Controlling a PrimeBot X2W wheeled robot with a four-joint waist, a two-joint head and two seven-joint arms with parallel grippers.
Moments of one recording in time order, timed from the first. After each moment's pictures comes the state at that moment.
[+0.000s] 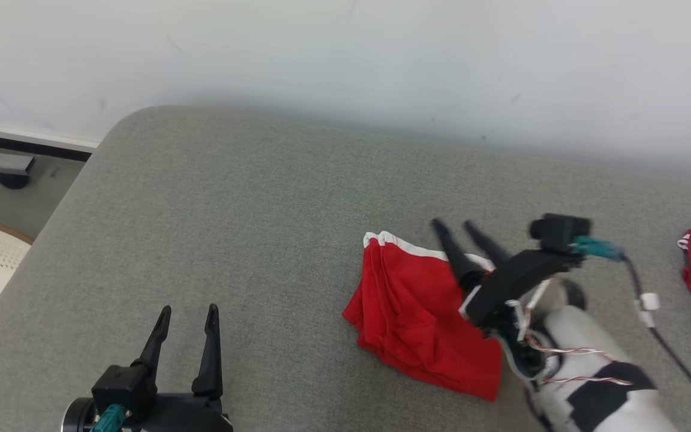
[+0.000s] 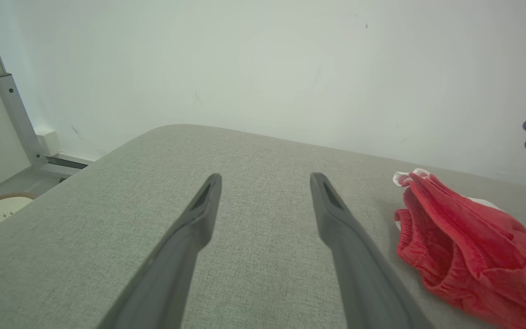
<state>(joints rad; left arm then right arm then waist) -0.15 0.05 -0.07 0.32 -0.23 -0.11 -0.26 -0.59 -0.14 0.43 0.64 0.83 0.13 0.01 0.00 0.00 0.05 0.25</state>
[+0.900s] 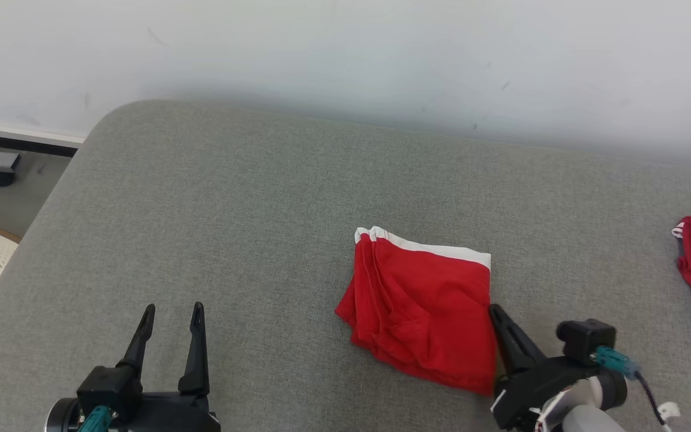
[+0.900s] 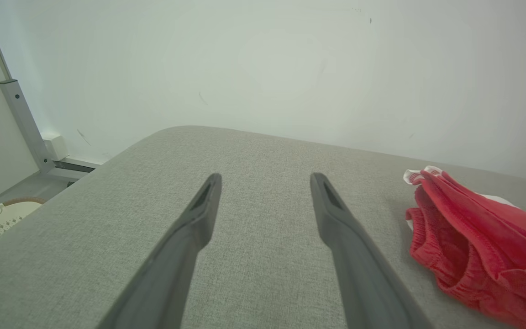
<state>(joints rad) -0.14 0.06 -0.04 0.29 -0.21 -0.11 -0.26 -0.31 -0.22 0.37 0.60 0.61 0.13 -0.22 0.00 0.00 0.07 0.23</state>
